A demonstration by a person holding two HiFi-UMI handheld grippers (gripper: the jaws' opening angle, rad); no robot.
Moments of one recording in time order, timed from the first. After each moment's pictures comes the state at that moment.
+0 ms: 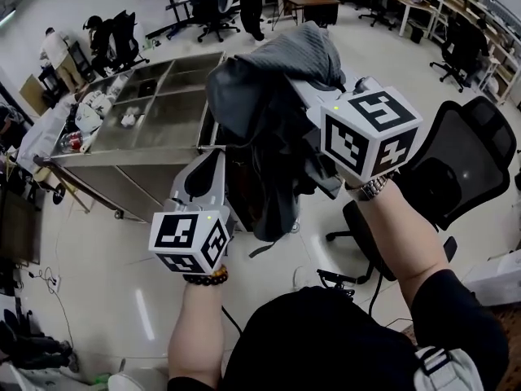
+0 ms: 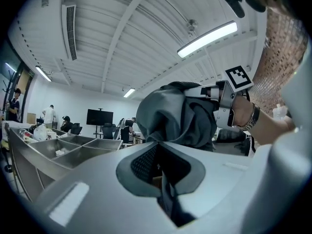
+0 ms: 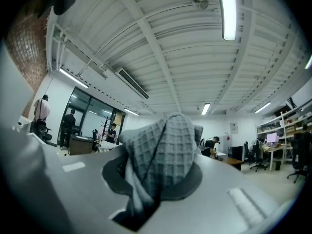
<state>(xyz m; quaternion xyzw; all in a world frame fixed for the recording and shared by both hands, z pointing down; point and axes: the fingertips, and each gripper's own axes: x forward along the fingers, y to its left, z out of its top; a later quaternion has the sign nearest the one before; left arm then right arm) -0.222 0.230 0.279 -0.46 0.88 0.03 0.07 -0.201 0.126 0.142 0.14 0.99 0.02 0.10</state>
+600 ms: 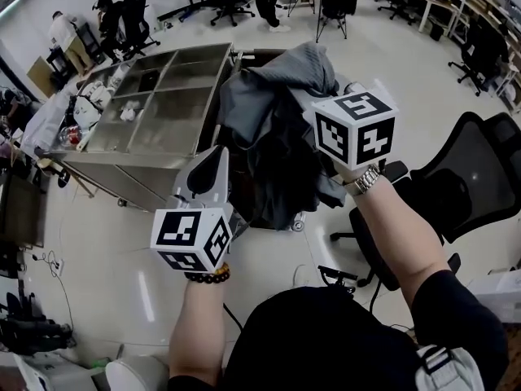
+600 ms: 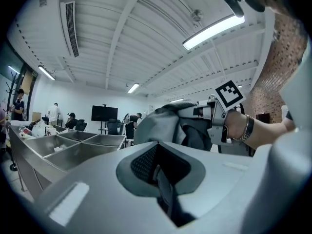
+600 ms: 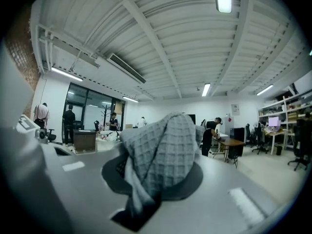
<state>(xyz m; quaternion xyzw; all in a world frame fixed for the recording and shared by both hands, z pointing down) -0.288 0.166 0.296 -0.44 0.90 0.01 0.04 -0.317 0.040 0.236 0.14 0.99 -0.01 -0.01</state>
